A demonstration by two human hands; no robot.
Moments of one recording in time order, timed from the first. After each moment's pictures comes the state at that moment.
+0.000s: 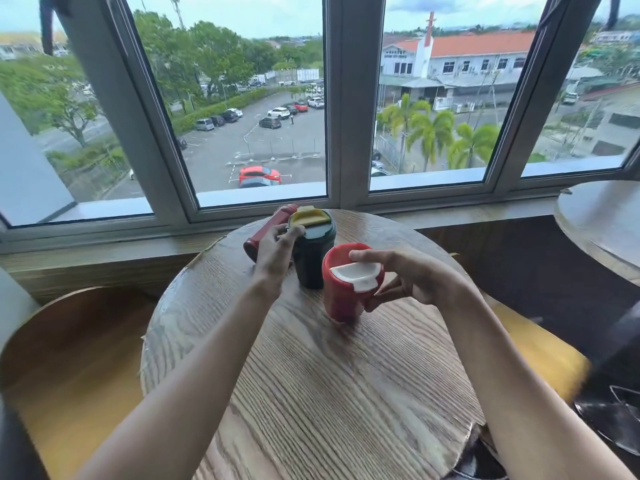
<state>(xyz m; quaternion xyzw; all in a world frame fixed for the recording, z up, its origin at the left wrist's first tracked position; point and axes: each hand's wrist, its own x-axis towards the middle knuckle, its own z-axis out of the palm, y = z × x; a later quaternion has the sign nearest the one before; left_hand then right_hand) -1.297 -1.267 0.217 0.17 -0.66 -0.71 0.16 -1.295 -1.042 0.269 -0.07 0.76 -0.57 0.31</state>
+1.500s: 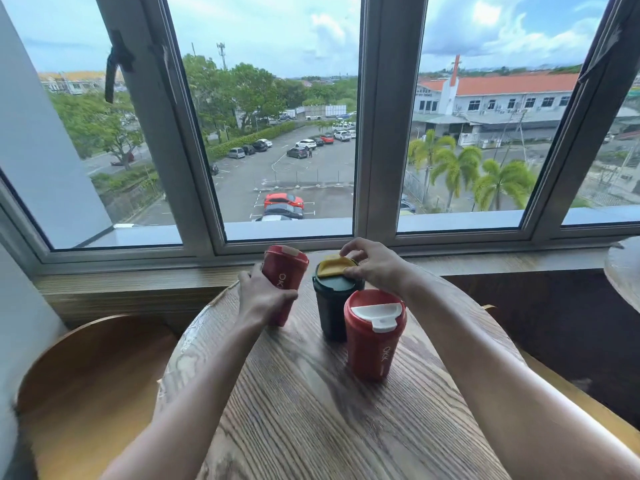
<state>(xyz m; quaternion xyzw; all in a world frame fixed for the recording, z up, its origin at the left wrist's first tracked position) -1.308 -1.343 0.210 0.29 -0.85 -0.38 0.21 -1.387 -1.134 0.278 -0.26 0.85 -0.44 0.12</state>
